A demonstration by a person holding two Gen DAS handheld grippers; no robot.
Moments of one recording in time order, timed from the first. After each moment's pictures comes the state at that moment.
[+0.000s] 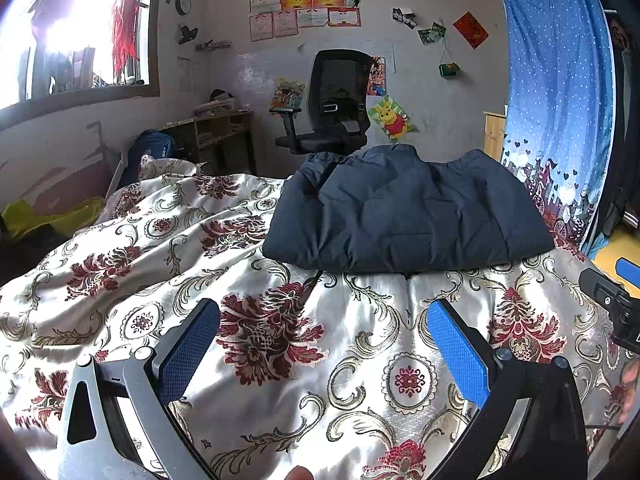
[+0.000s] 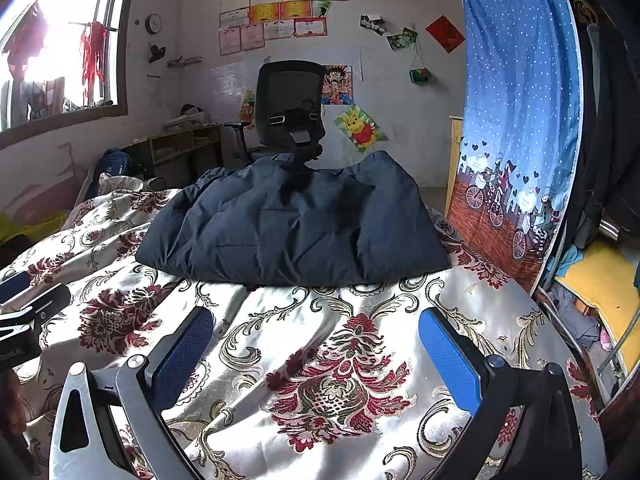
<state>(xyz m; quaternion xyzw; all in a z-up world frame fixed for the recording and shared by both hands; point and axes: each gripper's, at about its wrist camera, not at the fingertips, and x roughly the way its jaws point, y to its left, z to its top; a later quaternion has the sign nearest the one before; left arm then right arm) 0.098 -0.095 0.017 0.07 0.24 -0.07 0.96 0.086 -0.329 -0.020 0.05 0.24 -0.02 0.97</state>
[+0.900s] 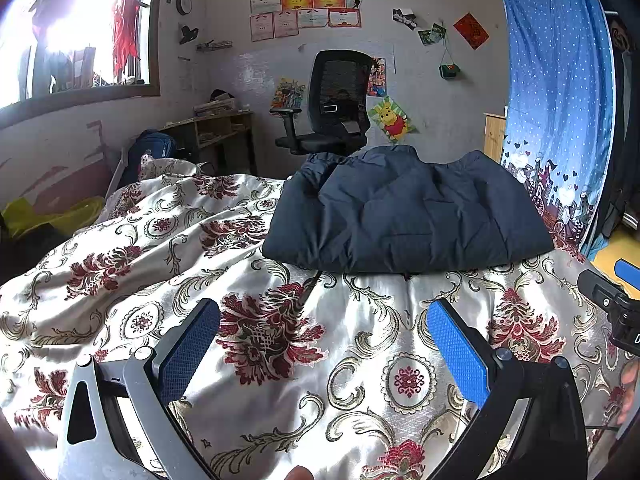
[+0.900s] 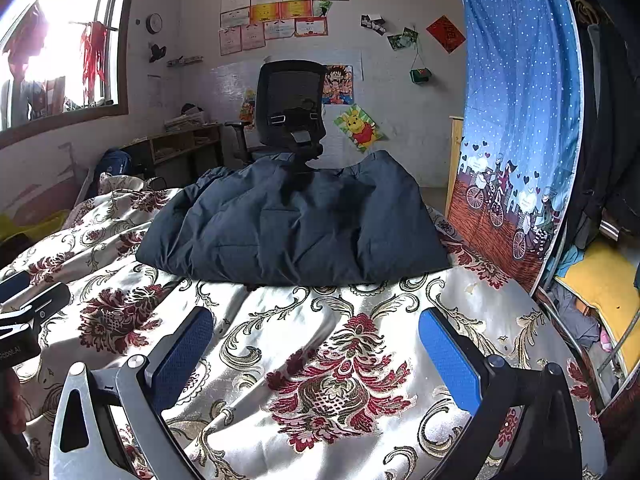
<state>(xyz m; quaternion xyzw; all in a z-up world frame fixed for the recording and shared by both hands) 0.098 -0.095 0.017 0.07 0.24 -0.07 0.97 0.086 -0.328 -0.020 0.05 0.24 -0.02 0.97</state>
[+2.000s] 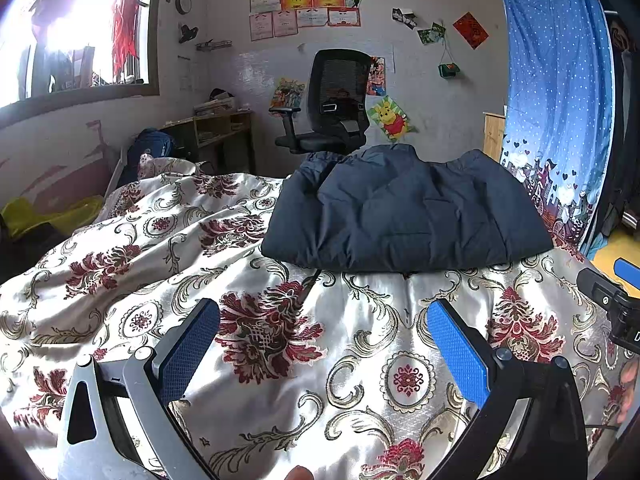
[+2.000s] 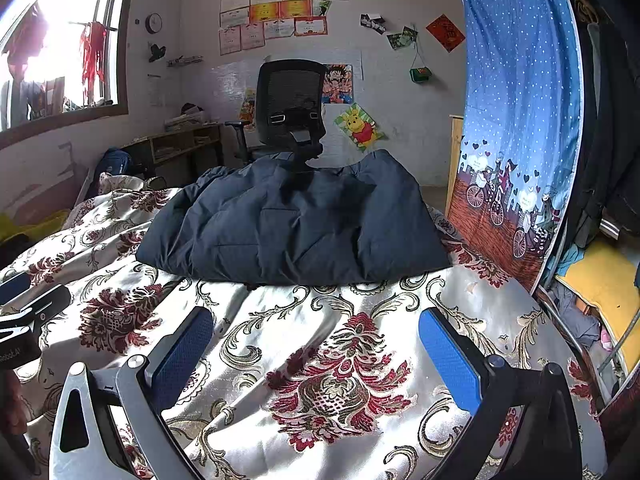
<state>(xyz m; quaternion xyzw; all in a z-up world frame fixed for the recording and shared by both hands) 0.097 -0.098 0.017 0.07 0.24 -0.07 0.97 0.086 -0.328 -0.020 0.05 0.24 -0.02 0.97</state>
